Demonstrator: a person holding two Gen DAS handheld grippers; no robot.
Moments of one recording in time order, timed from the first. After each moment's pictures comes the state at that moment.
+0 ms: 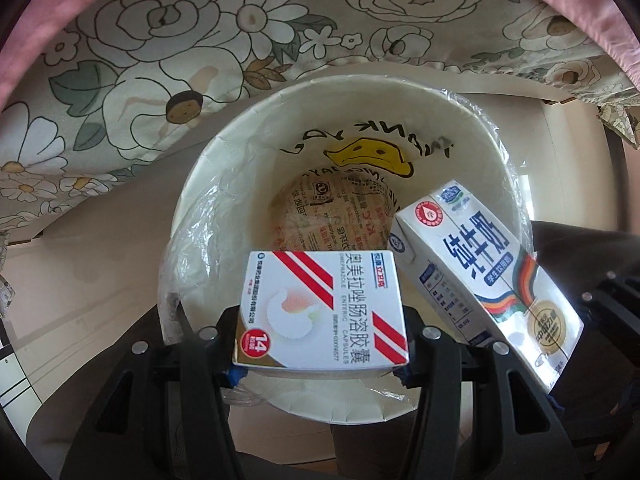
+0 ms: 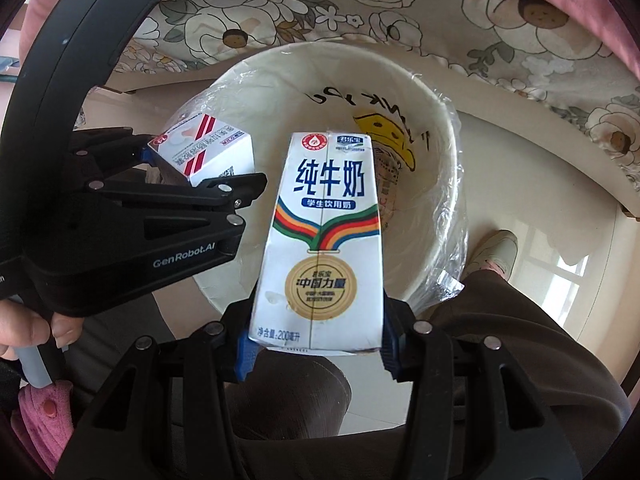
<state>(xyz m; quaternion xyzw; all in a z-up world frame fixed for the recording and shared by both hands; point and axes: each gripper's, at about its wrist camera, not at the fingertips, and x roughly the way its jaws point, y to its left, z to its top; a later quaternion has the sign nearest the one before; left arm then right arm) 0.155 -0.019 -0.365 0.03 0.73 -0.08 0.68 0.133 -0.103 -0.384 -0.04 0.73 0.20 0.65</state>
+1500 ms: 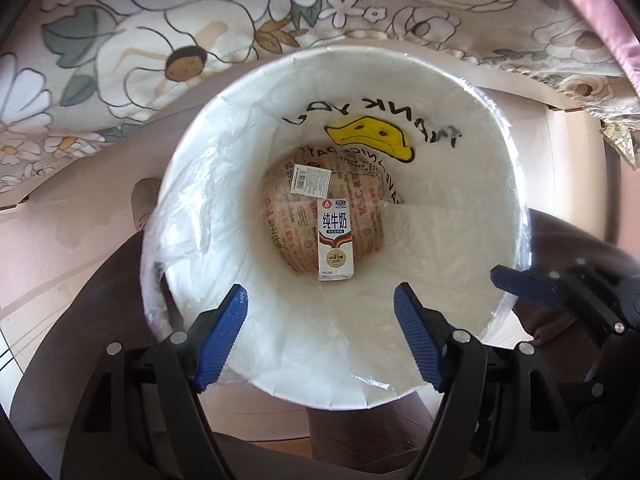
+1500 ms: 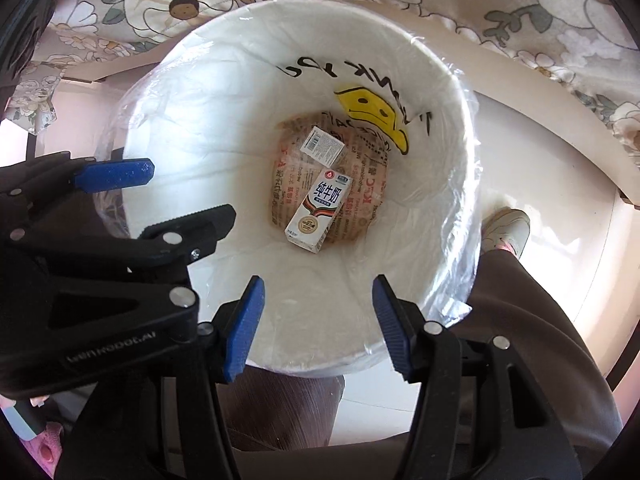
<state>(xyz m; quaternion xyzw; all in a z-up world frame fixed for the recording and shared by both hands) 0.157 -0.009 -0.364 -0.01 0.76 -0.07 0.65 0.137 -0.090 -0.372 -0.06 0.76 0.17 0.63</state>
